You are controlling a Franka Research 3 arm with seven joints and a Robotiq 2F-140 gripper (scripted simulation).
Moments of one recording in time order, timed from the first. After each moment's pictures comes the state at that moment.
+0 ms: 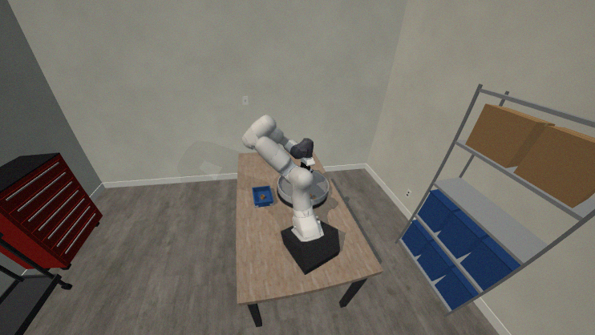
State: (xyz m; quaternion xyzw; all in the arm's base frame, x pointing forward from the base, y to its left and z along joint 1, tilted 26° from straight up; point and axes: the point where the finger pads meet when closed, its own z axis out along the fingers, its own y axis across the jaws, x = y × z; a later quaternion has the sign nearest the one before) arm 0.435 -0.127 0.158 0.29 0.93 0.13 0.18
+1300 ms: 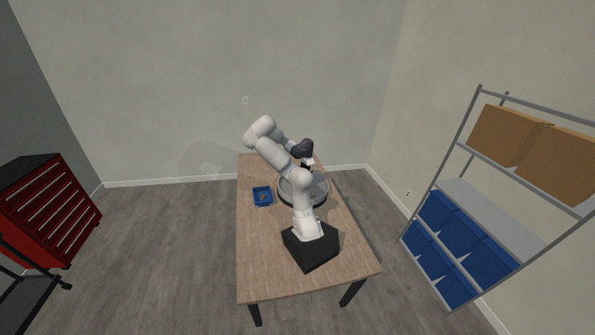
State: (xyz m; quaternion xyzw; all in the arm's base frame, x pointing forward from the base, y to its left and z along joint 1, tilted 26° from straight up) arm 0.435 -0.128 0.158 0.29 0.93 0.13 0.18
